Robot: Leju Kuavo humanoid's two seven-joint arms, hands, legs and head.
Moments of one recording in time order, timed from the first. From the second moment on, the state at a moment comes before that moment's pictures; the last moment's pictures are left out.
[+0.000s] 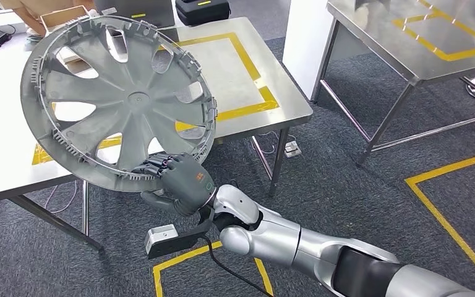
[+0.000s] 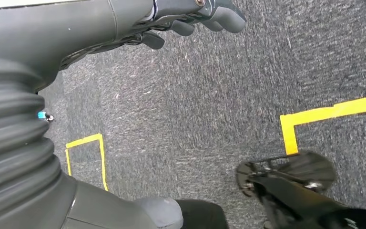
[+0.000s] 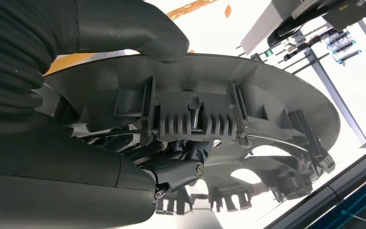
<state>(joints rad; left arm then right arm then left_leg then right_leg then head) -0.09 -0.10 0.63 -0.19 -1.04 0.21 0.05 -0.43 -0.13 0.79 -1.35 0.77 -0.13 -0.10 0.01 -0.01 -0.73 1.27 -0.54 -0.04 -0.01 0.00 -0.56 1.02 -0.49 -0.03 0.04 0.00</state>
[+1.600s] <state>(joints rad) -0.15 -0.10 0.60 -0.19 -1.10 0.15 0.06 -0.93 0.00 0.68 -0.38 0.74 0.02 0.07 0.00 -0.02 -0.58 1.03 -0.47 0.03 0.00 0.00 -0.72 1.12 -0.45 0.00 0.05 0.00</state>
